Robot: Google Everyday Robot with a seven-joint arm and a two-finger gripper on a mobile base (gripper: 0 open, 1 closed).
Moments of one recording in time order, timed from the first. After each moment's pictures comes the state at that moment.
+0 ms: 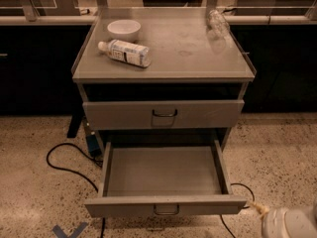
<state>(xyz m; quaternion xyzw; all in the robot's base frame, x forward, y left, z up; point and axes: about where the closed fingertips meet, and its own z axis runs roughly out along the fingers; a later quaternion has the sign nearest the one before) 0.310 -0.245 0.577 -0.53 0.81 0.16 0.20</state>
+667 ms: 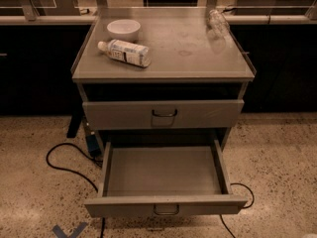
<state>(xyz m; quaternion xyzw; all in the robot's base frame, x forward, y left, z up) 0.231 -0.241 0.427 -0.48 0.82 0.27 0.15</state>
